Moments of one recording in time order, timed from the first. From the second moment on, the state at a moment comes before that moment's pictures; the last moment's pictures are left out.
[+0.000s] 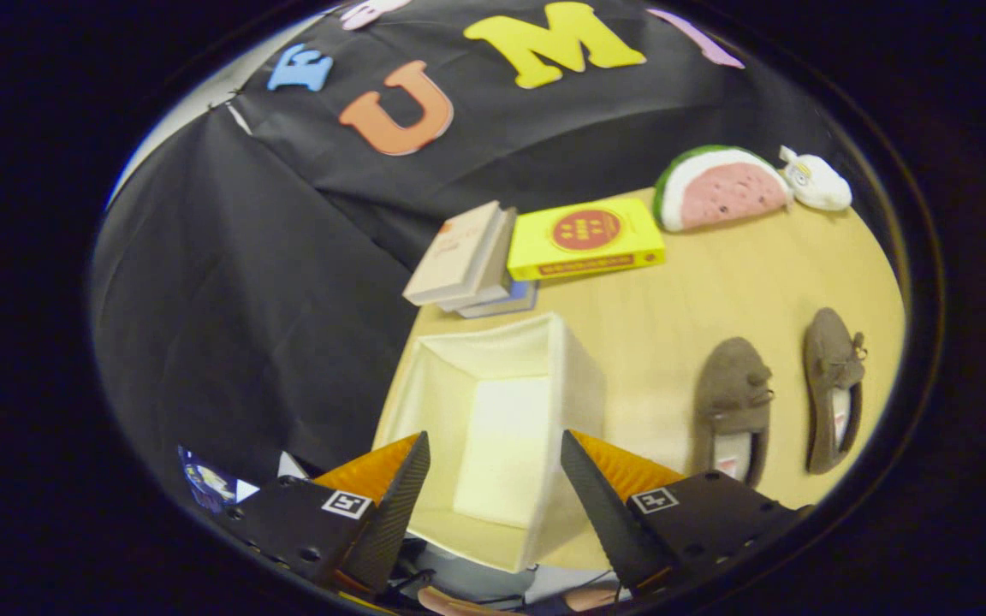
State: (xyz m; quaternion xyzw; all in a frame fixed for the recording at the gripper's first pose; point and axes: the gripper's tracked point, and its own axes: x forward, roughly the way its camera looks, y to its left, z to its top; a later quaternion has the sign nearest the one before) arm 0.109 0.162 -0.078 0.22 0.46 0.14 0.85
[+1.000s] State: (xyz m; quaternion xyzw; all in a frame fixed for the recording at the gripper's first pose) arm 0.090 -0.038 -0.215 0.04 0.58 -0.05 0.81
